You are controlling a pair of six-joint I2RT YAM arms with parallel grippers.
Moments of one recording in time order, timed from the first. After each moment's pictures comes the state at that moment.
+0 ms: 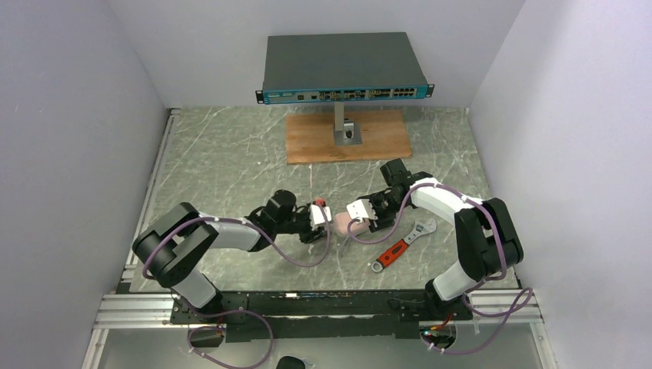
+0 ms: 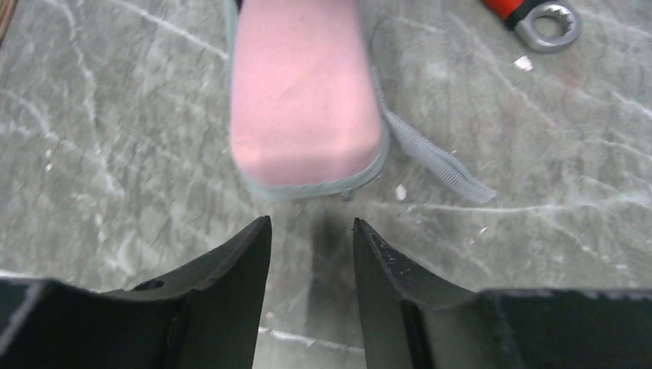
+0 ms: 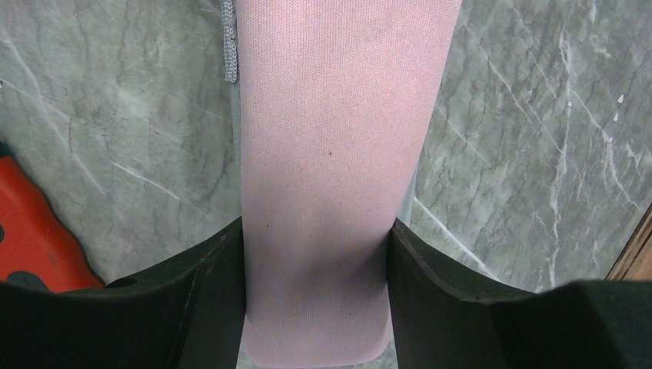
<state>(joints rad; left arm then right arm) -0.75 1.57 0.53 0.55 0.51 0.40 0.36 1.56 0.88 -0.65 -0.53 -1.59</state>
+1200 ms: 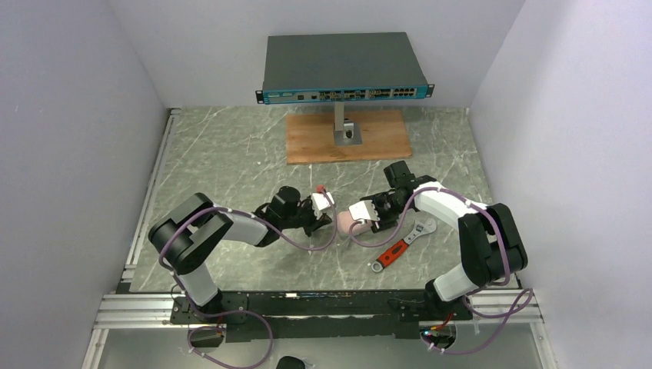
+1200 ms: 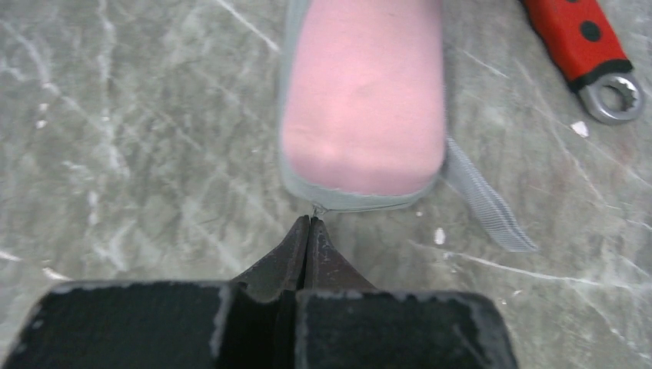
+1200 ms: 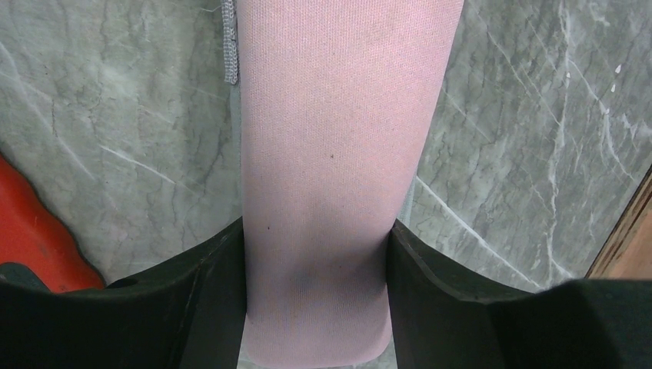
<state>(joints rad) -0.76 1.71 0.59 0.66 0.42 0.19 0.36 1.52 0.83 -0.62 -0.50 -1.58</state>
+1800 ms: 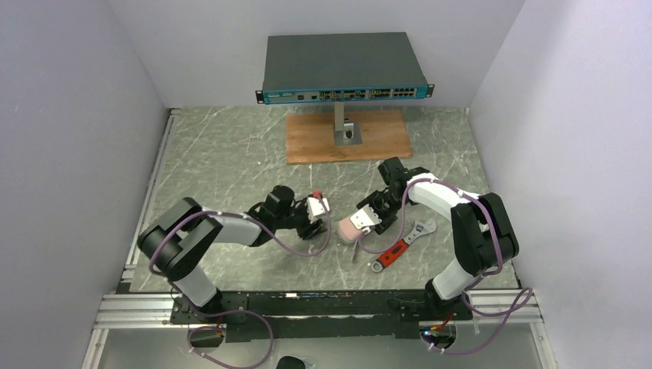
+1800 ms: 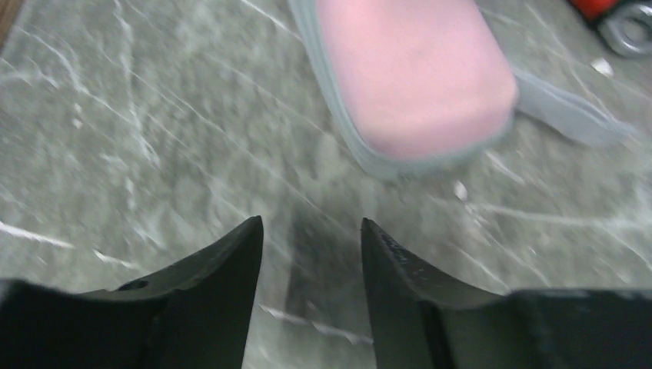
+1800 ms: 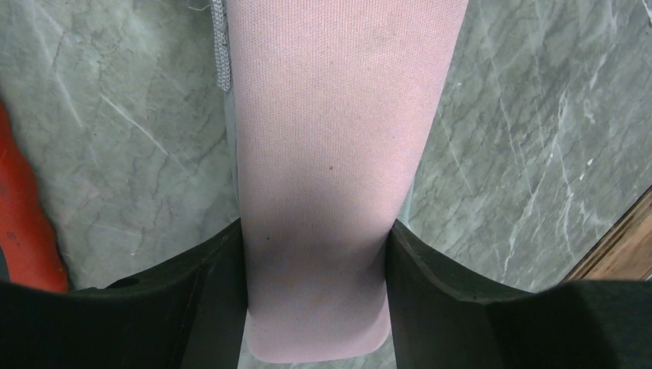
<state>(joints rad) -0.71 1.65 0.58 0.57 0.48 0.35 0.38 1.60 0.93 -0.75 -0.49 -1.90</state>
